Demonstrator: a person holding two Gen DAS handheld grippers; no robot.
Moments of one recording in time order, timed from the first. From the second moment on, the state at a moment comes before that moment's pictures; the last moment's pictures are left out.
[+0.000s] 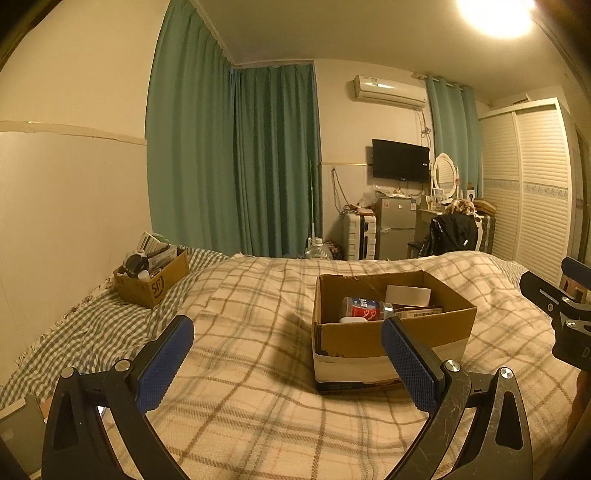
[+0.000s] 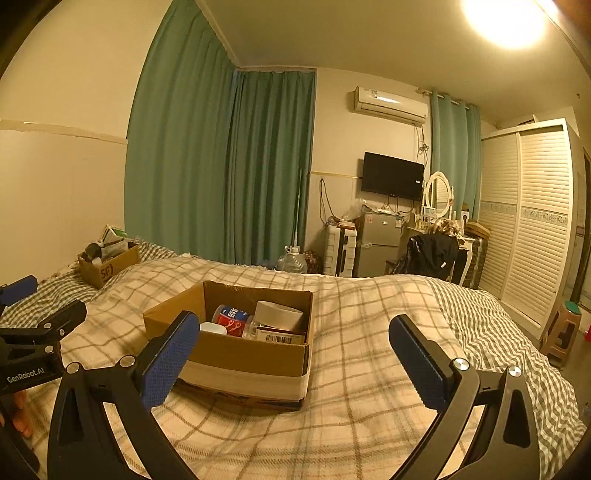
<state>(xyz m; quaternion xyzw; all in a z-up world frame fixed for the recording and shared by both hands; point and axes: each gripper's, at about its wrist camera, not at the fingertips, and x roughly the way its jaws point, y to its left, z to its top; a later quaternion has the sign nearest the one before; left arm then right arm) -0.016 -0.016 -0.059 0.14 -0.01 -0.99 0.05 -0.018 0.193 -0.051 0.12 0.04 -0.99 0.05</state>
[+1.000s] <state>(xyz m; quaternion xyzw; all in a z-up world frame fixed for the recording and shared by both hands) -0.014 -0.016 -0.059 0.14 -0.01 -0.99 0.05 -0.025 0.184 -0.060 0.13 0.06 -0.99 0.05</state>
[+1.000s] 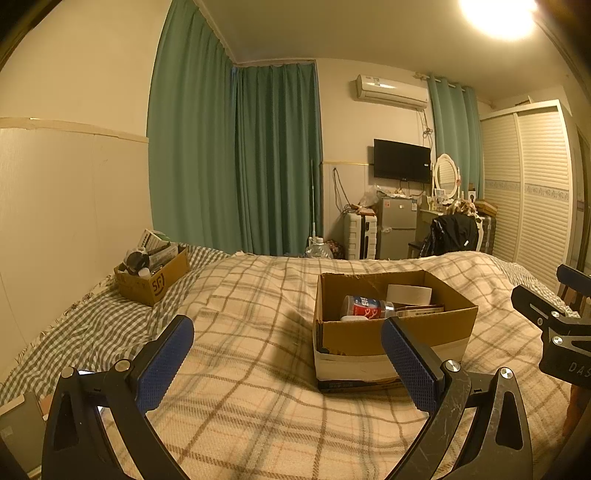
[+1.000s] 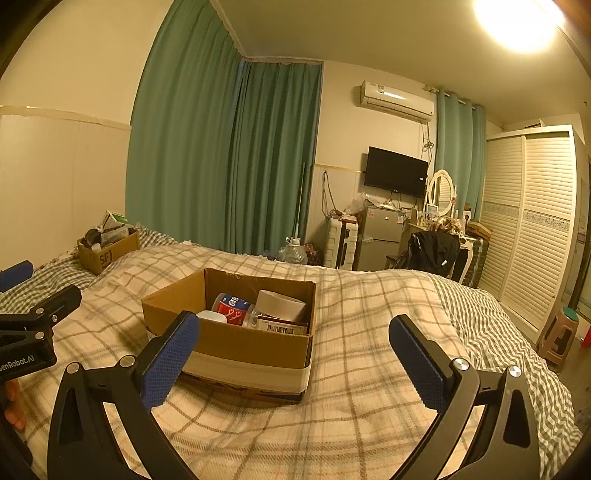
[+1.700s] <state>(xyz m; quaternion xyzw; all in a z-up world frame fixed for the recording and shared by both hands) -0.014 -0.013 -0.061 0.15 0.00 -0.99 0.06 -0.026 0.185 -0.061 0.13 0.06 -0.99 0.05</state>
